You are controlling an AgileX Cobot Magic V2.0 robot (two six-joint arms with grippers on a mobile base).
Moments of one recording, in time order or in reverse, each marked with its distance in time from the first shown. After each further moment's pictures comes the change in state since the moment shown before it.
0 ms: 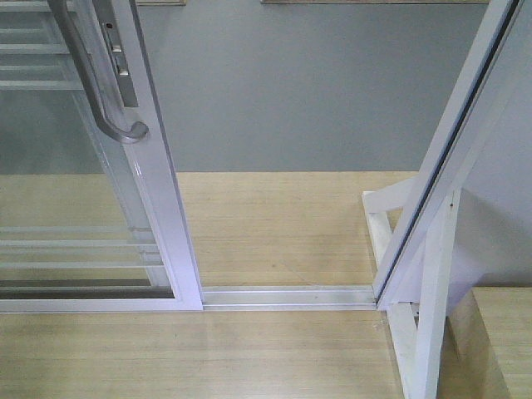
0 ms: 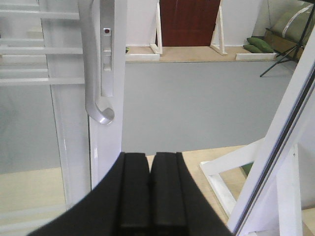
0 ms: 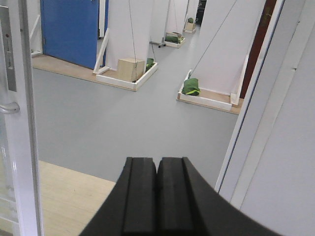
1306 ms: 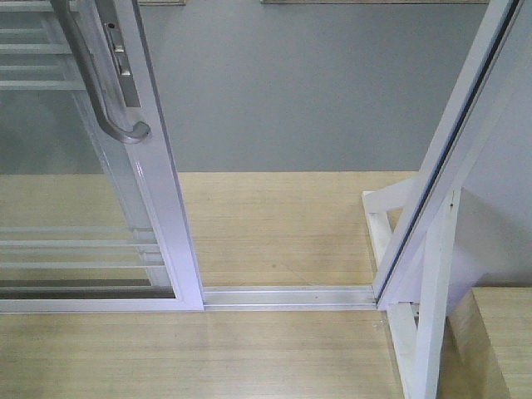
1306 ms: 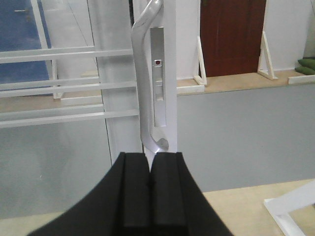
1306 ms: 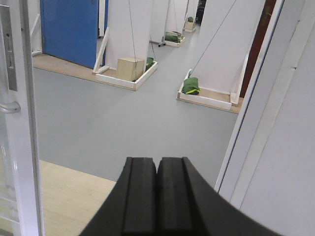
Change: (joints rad) left arm 0.000 -0.020 0.166 0.249 -0.318 -0.077; right arm 0.000 0.000 0.000 0.000 0.002 0.001
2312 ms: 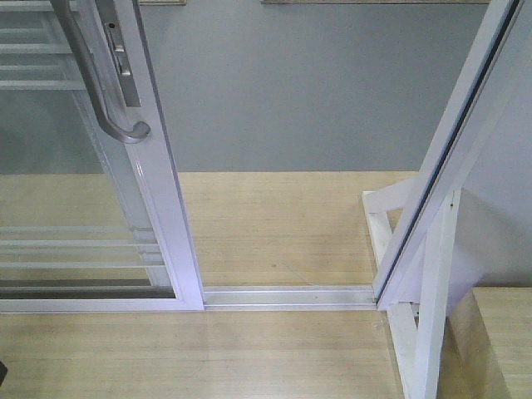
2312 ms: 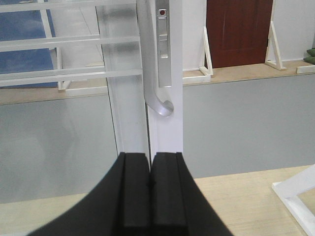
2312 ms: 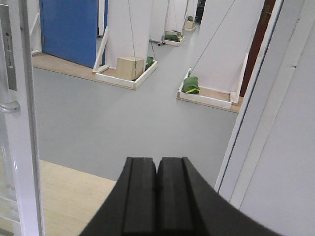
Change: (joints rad) left arm 0.000 -0.201 0.297 0.026 -0.089 -0.008; right arm 0.000 0.000 0.000 -0.001 0.003 0.002
